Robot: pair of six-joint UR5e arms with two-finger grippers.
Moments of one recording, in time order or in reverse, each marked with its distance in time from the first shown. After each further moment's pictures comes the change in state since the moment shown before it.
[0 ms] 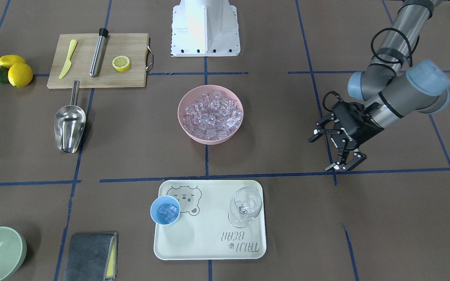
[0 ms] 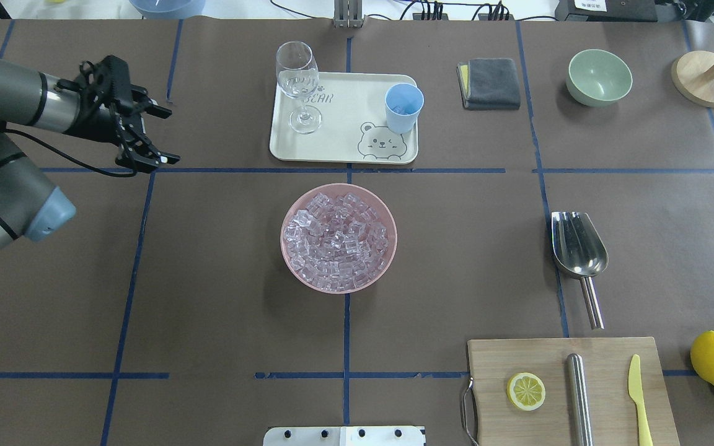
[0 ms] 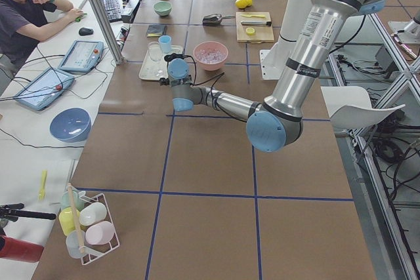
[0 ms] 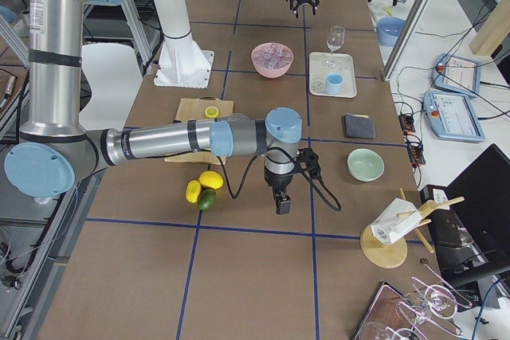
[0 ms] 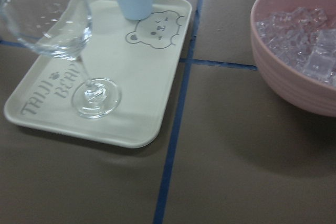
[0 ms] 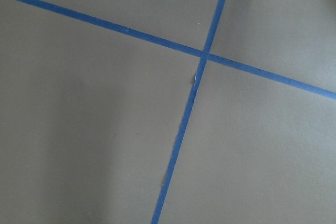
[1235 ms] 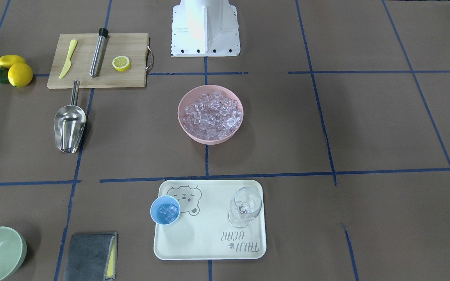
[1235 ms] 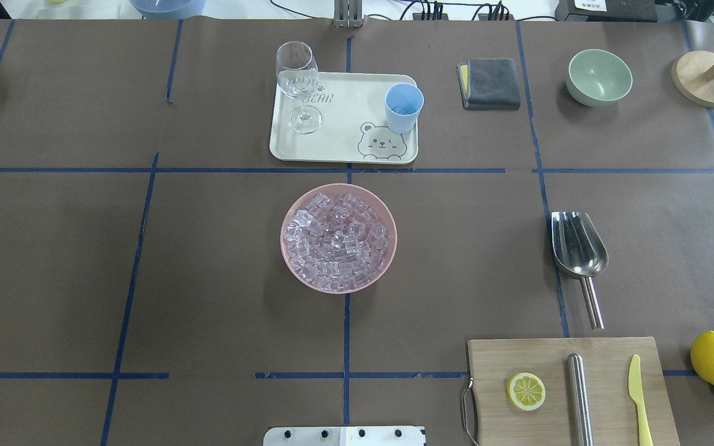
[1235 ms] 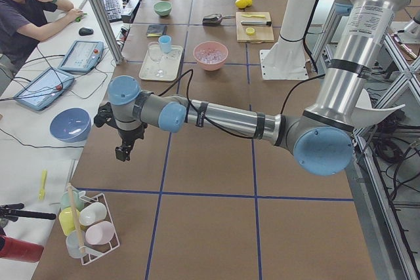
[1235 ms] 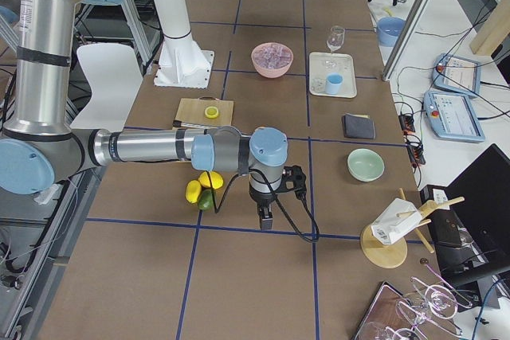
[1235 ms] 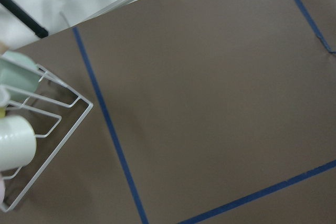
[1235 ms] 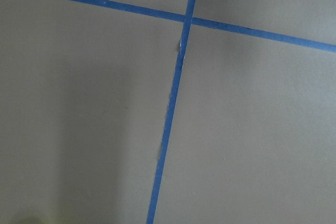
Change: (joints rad) left arm -0.549 0.097 -0.079 0.983 -0.075 0.012; right arm 0.053 -0.055 -0.022 -0.001 0.061 0.002
